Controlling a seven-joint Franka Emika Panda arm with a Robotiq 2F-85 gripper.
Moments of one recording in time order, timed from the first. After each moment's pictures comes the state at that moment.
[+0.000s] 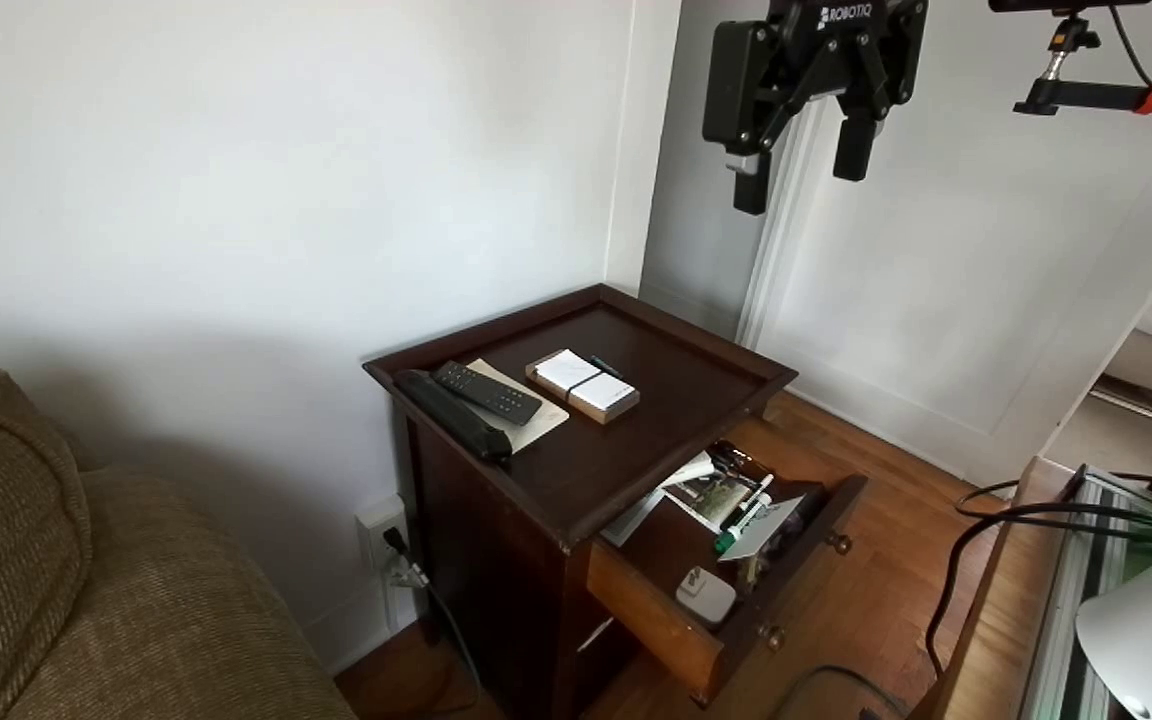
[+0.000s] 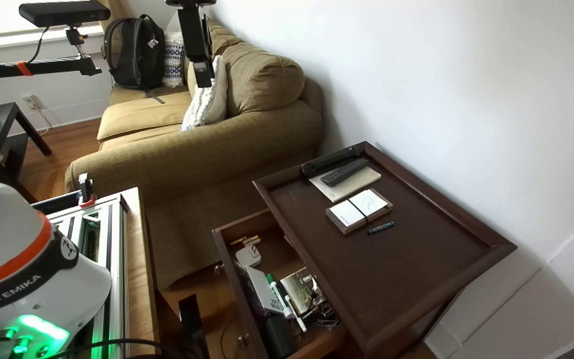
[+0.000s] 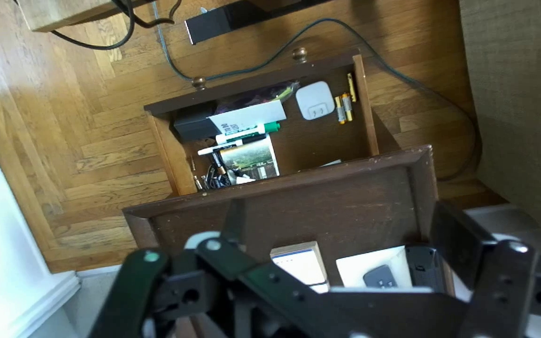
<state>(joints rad) 0.02 -0.57 0.33 -2.57 0.01 1.92 0.54</state>
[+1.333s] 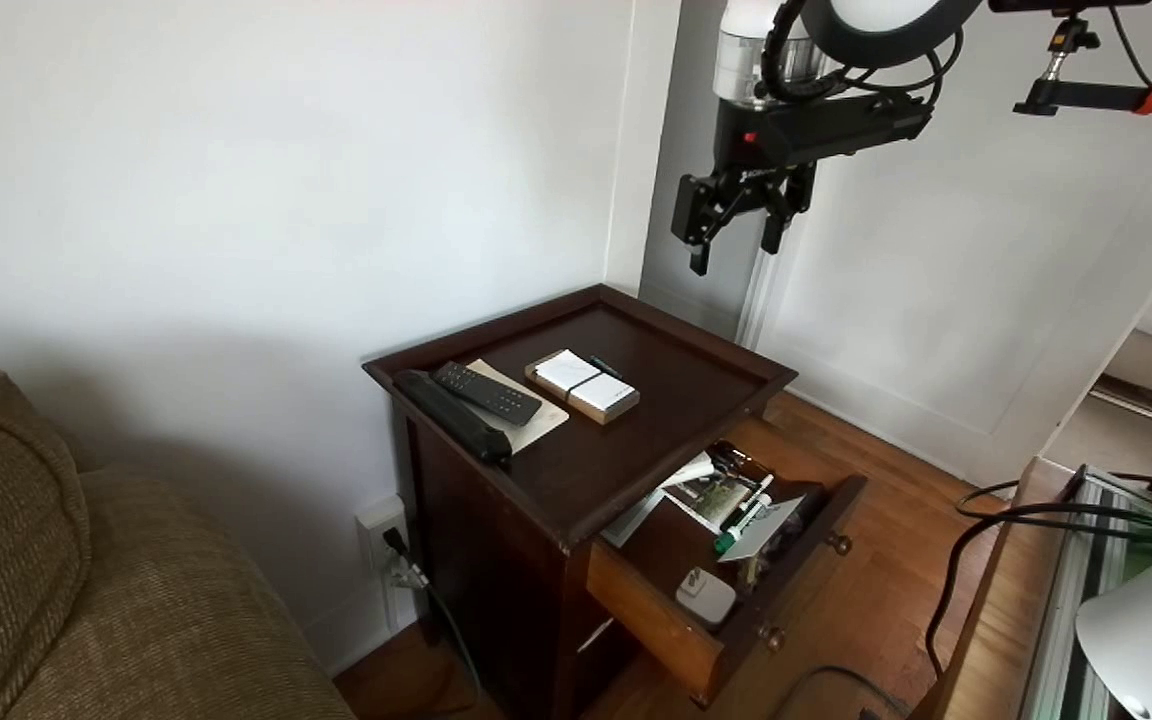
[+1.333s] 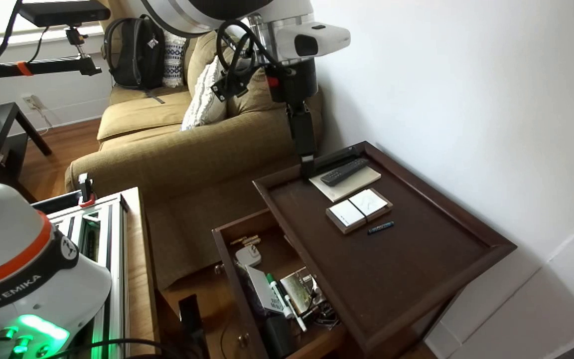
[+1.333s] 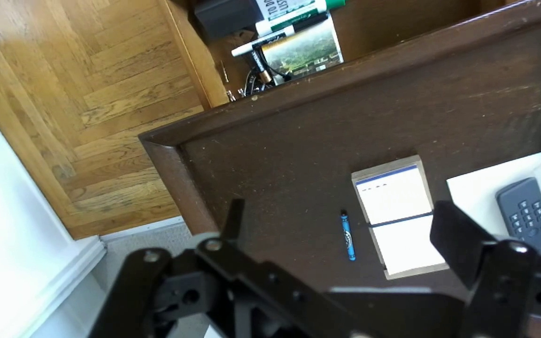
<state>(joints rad) -0.14 -0.17 0.13 -2.59 -0.32 2.47 0.56</state>
